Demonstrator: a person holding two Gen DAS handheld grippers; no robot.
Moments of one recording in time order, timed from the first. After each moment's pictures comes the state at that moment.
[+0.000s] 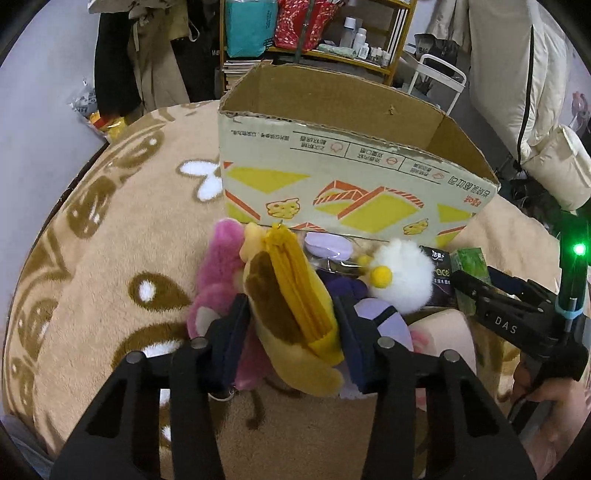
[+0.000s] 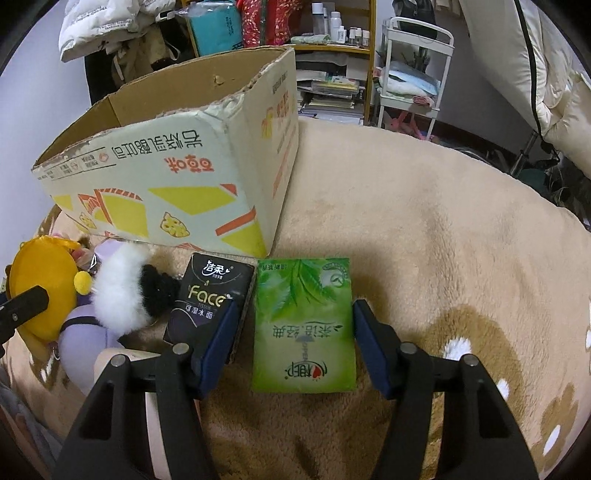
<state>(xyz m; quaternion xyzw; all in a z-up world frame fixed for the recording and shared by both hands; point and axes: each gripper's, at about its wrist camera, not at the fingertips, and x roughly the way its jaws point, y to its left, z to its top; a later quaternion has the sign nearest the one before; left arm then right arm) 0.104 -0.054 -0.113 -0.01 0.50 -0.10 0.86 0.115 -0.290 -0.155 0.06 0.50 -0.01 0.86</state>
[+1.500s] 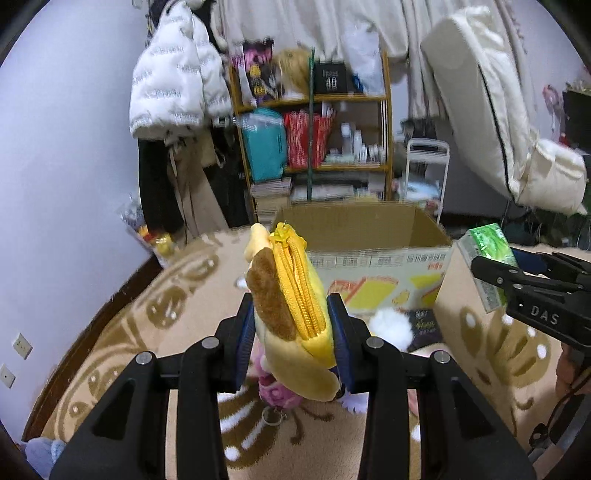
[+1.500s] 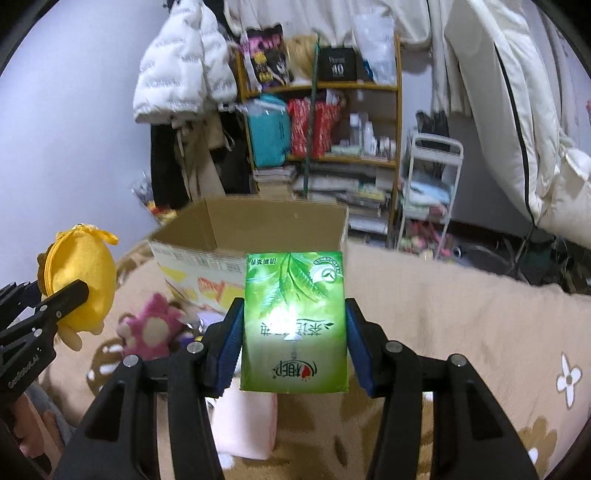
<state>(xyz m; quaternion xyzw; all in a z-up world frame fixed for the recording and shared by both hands) 0.011 -0.052 -0.026 0.07 0.26 -0.05 0.96 0.050 -0.253 -0.044 0.03 0.30 0.04 0.95</state>
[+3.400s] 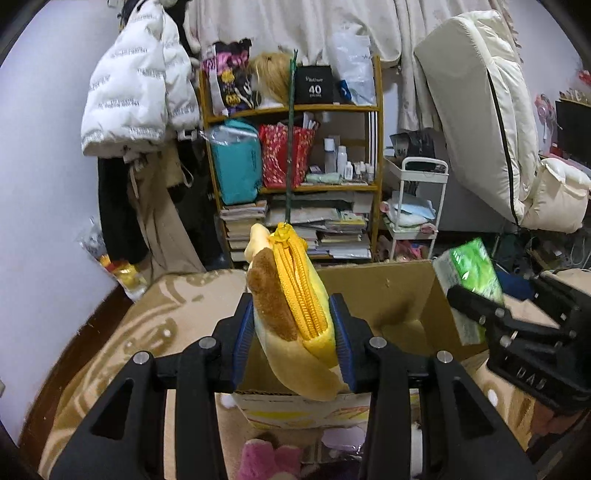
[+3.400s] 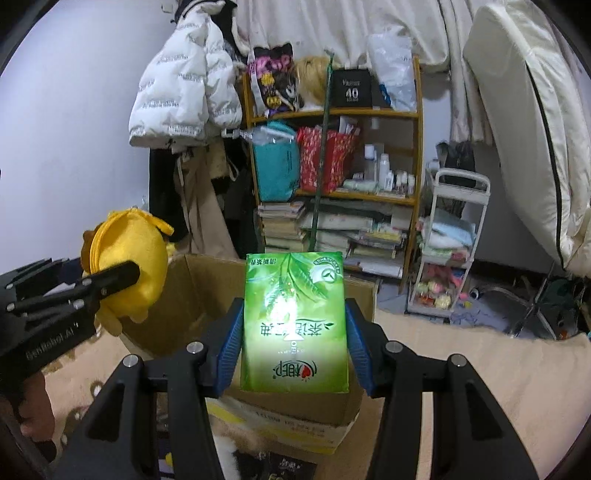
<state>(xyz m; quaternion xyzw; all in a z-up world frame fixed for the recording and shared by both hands) 0.170 -0.075 -0.034 0.06 0.26 -0.11 0.96 0.161 -0.247 -0.052 0.03 0.26 0.06 0.96</state>
